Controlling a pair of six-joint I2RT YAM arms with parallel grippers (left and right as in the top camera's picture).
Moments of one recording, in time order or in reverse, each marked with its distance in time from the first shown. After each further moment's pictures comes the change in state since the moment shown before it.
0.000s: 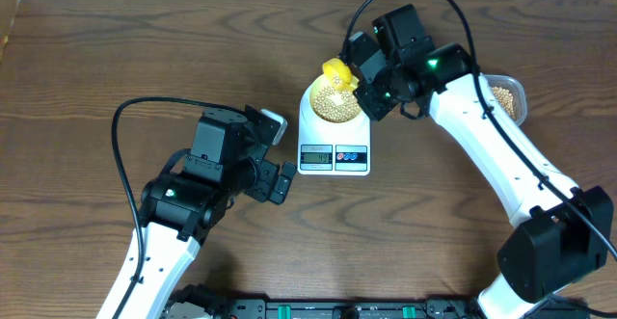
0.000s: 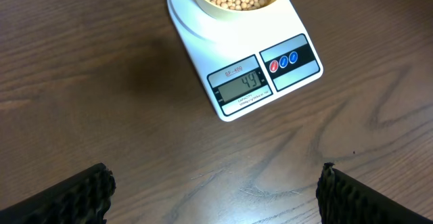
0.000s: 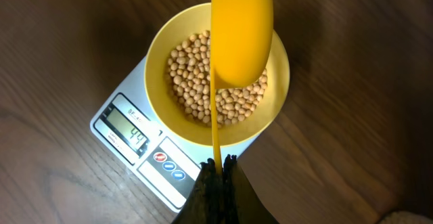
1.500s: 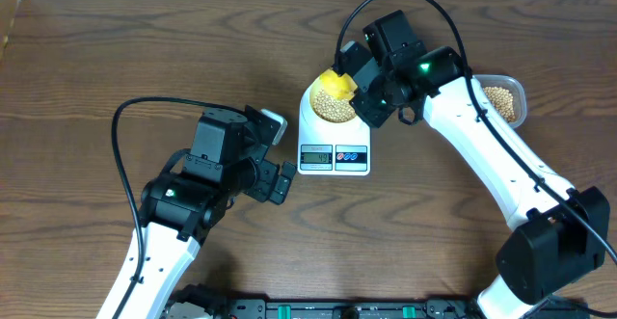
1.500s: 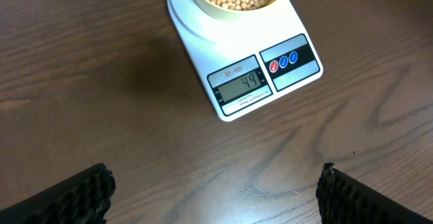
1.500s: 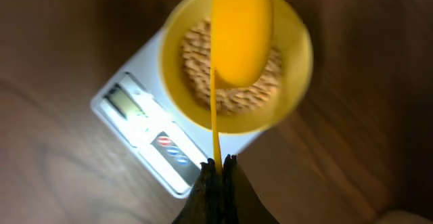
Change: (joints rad) left arm 0.000 0.000 0.000 0.000 0.000 0.000; right arm 0.029 0.000 0.000 -0.045 0.006 -0.060
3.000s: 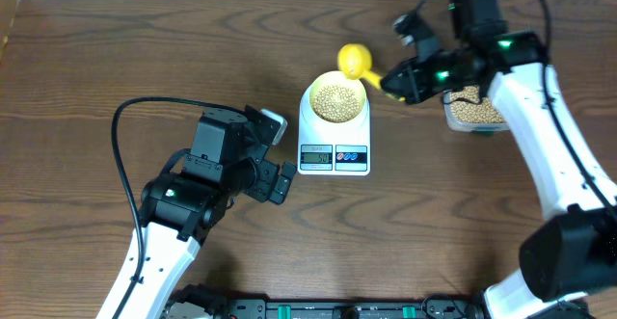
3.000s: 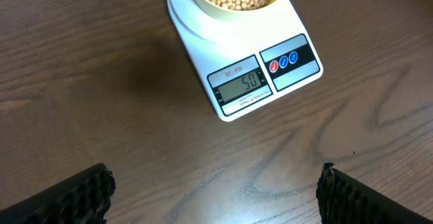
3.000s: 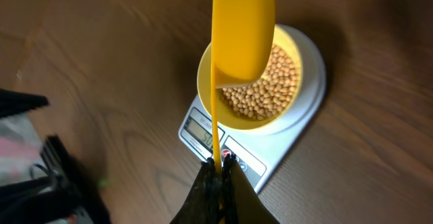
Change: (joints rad) left arm 0.000 0.000 0.000 0.000 0.000 0.000; right arm -0.299 -0.048 0.000 -0.020 -0.504 0.186
